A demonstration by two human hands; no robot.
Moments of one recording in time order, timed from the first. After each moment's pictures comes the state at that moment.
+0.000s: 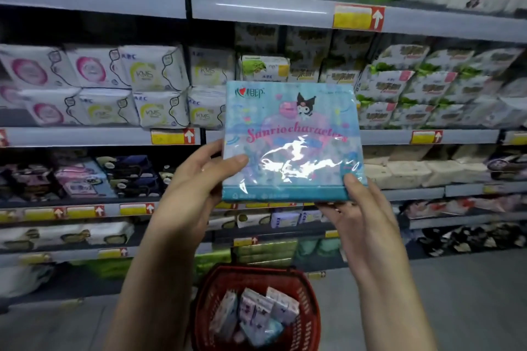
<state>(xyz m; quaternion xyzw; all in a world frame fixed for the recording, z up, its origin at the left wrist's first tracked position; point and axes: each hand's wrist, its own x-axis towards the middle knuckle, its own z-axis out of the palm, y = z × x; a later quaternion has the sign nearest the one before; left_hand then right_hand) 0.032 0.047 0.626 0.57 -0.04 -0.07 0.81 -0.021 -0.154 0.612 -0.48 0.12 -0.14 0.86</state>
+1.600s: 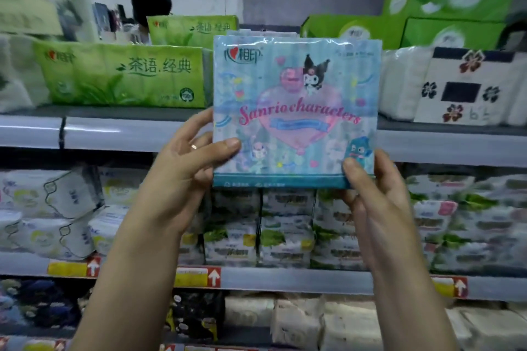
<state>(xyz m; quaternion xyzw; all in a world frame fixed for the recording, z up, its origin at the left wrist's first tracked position) 0.219 -0.136 0.748 0.54 -0.19 0.11 0.81 0.206 -0.353 0.718 -0.55 -0.14 -0.21 0.80</state>
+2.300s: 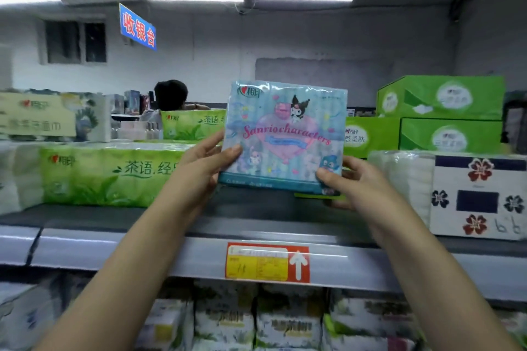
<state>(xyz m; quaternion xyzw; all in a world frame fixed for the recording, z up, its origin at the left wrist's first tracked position) 0.329 -0.150 0.850 0.55 -0.22 0.17 0.79 0.331 -0.375 0.838 -0.71 -0.17 -0.19 0.65</state>
